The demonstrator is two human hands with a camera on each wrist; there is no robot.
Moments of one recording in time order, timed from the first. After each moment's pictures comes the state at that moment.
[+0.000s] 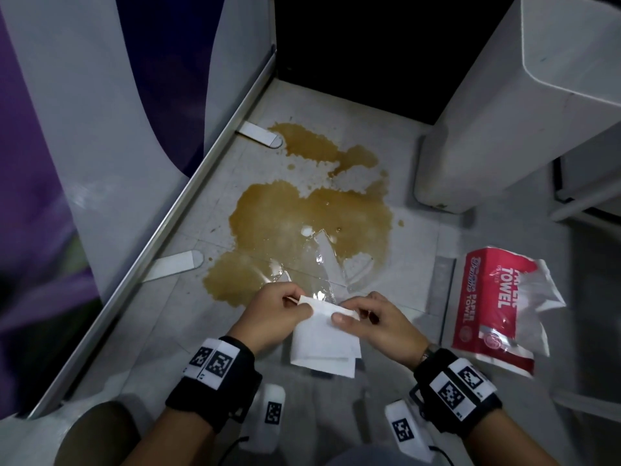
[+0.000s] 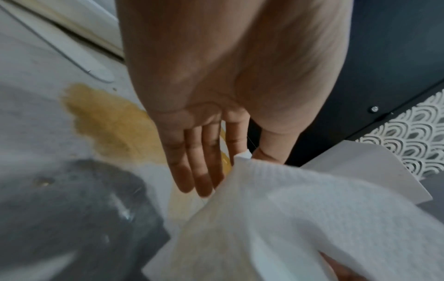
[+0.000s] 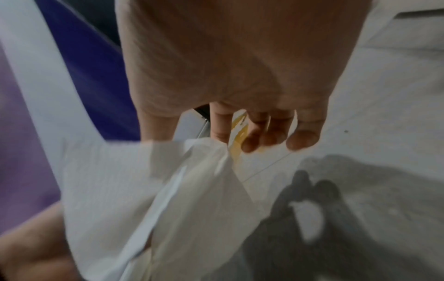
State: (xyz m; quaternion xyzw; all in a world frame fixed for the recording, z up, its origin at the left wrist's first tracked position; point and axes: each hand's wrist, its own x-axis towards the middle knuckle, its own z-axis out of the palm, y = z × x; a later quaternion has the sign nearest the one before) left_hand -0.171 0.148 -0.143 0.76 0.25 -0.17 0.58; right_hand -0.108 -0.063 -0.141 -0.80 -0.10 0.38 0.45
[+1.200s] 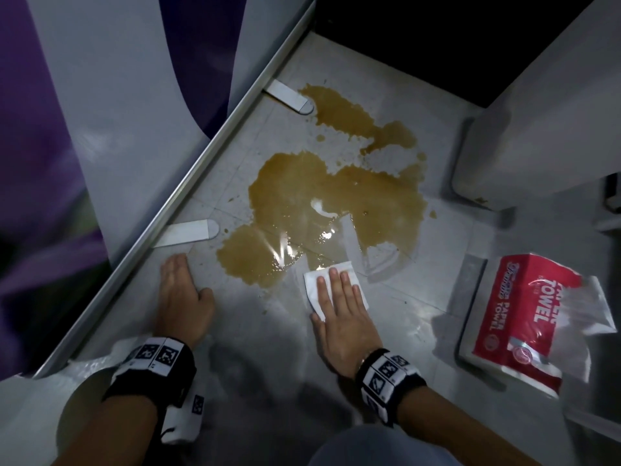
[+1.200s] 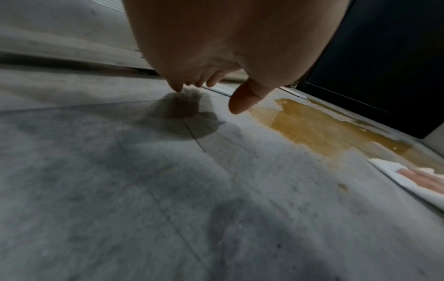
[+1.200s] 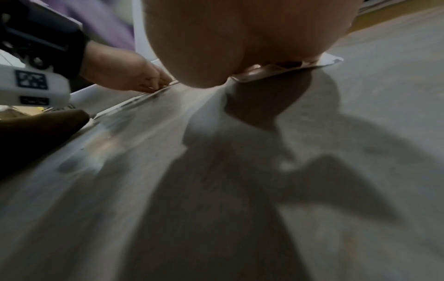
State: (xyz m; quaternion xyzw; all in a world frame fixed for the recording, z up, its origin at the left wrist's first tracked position) left_hand -0.252 0.270 -0.237 0.86 0.41 -0.04 0.29; right_hand -0.154 -0.009 -0.239 -0.90 -0.35 0.26 0.03
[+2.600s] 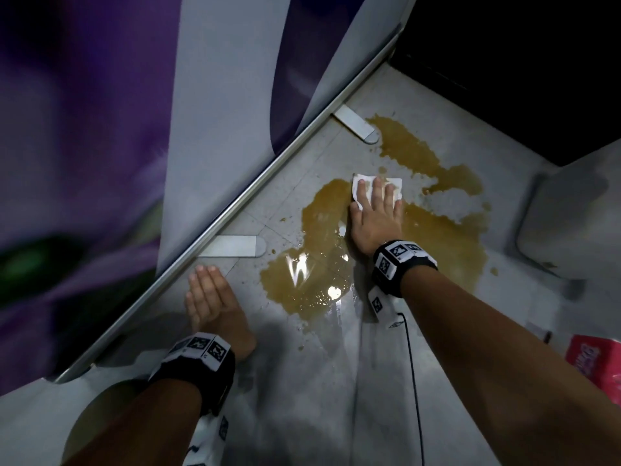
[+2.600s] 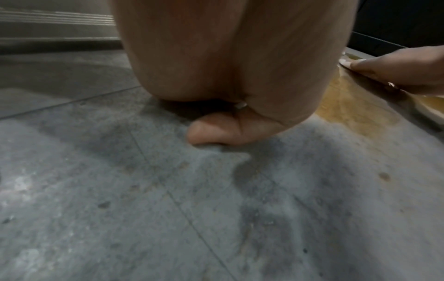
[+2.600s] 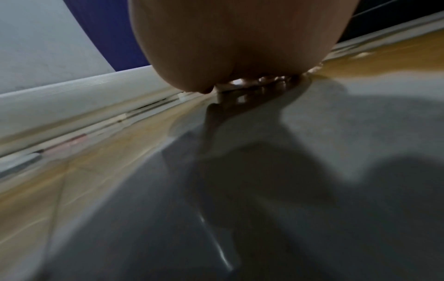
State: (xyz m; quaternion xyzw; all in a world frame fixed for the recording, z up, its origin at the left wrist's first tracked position) left_hand -0.246 0.254 -0.311 0.86 0.48 0.16 0.05; right_hand 0.042 0.158 -0.257 -0.94 -0.29 0.19 0.05
